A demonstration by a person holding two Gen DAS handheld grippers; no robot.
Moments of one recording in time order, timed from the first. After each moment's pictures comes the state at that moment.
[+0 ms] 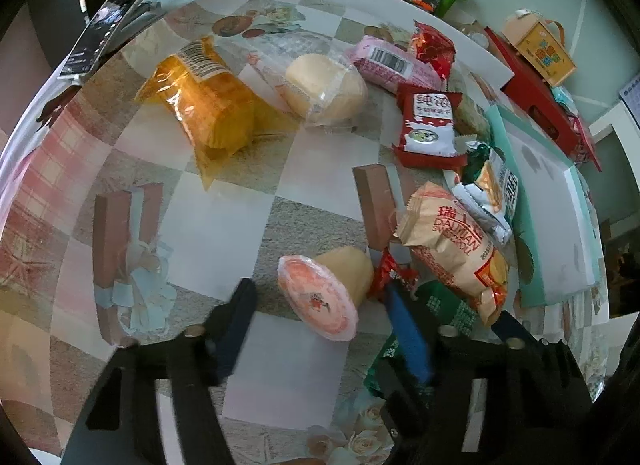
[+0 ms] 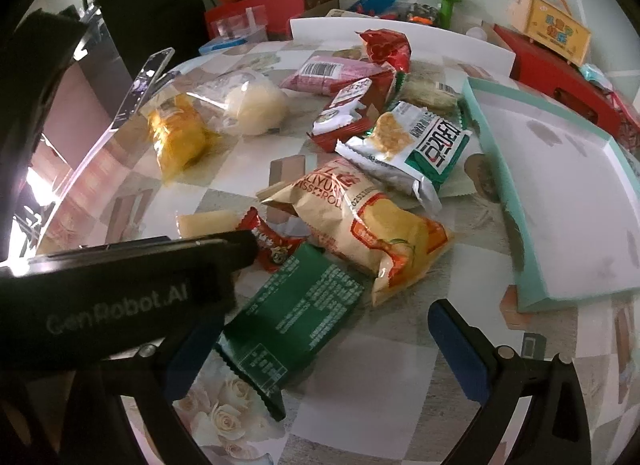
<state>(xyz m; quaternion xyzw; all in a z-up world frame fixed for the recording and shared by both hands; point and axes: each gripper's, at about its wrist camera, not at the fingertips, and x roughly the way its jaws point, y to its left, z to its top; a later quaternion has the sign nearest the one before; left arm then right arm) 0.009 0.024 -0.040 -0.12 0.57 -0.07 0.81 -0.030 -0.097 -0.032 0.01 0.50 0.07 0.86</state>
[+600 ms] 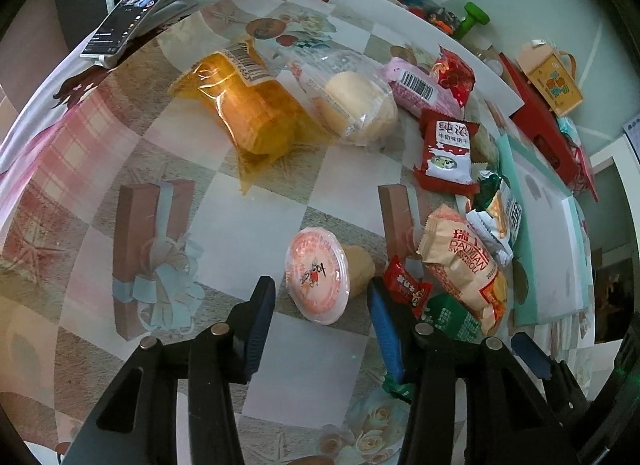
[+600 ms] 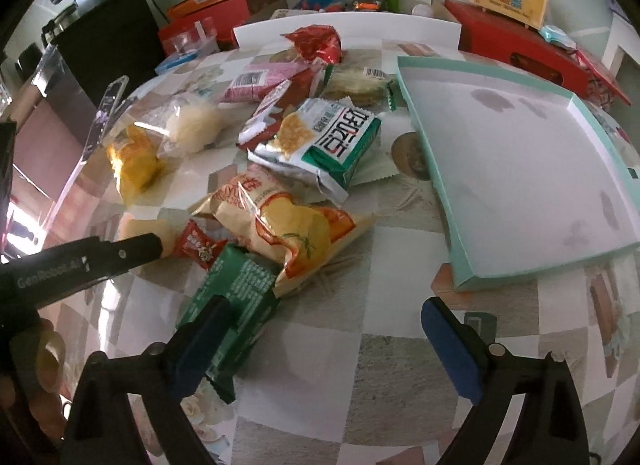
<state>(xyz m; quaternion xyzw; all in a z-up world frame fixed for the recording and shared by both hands) 0.014 0.045 -0.037 -0.15 0.56 -0.05 0.81 -0.032 -0.140 -0.025 0.06 0.52 0.03 0.85</state>
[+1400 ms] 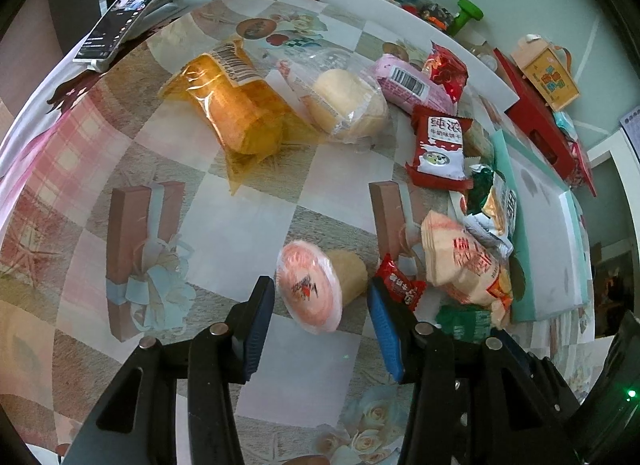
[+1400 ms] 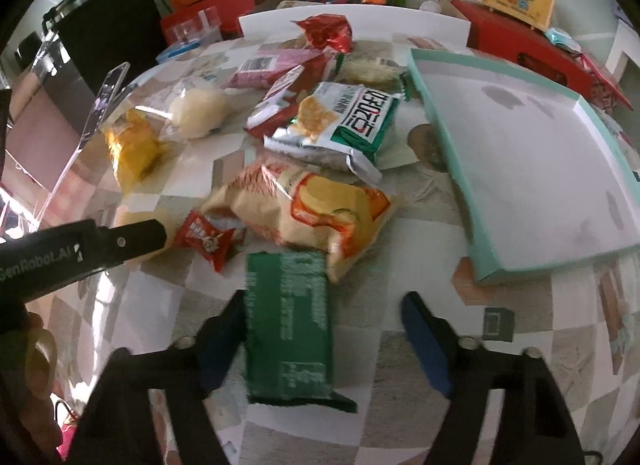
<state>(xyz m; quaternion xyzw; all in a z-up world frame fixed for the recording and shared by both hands) 0.017 0.038 -0.039 -0.14 0.56 -0.06 0.81 -0.030 -0.132 -0.037 0.04 0.52 0.01 0.85</state>
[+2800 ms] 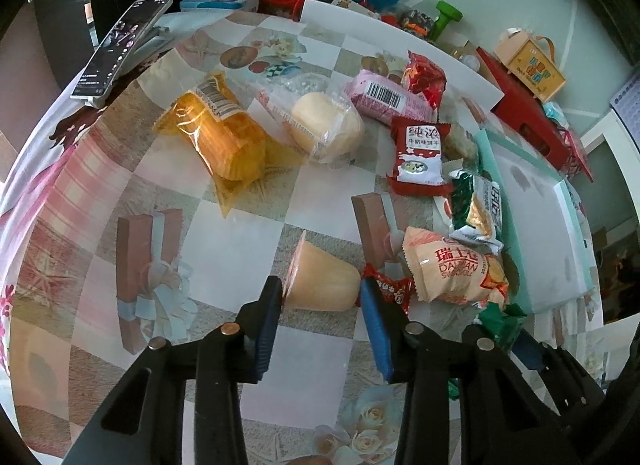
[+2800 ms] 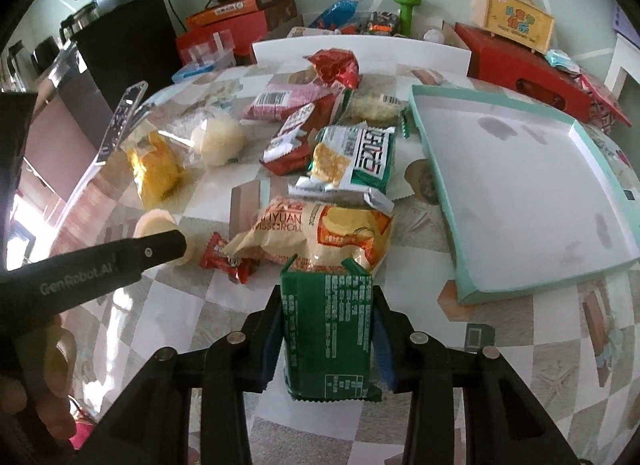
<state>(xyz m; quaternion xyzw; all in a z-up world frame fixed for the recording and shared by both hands) 0.012 0.033 -0.019 -0.11 0.54 -0.07 0.83 -0.040 -0.132 -0.007 0.05 0.49 0.03 0.87</state>
